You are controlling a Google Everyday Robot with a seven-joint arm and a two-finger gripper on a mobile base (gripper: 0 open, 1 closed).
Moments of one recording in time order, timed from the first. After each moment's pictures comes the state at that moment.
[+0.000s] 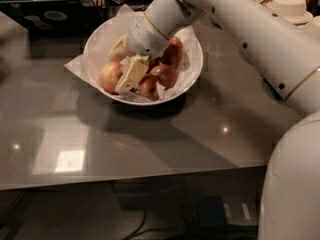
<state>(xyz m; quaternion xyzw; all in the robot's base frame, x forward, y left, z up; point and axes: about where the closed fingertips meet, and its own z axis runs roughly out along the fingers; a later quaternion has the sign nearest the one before) 0.579 0.094 0.904 -0.77 0.51 0.26 0.28</state>
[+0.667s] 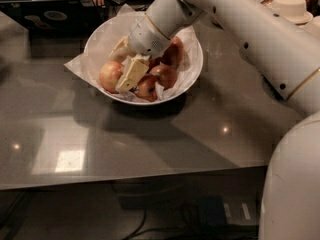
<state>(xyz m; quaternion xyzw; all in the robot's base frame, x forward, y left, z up) 0.579 0.094 0.904 -0.77 0.51 0.26 0.28</state>
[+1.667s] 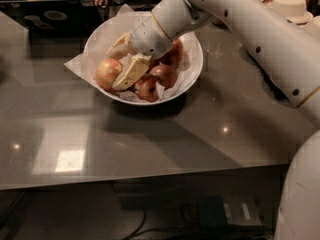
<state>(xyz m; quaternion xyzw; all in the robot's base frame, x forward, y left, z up) 0.574 0.094 0.920 -0.75 0.49 0.29 0.33</state>
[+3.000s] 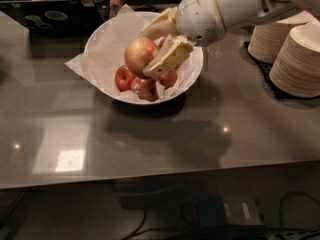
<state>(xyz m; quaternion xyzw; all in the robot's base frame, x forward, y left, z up) 0.539 0.016 0.997 -0.69 0.52 0.24 0.45</state>
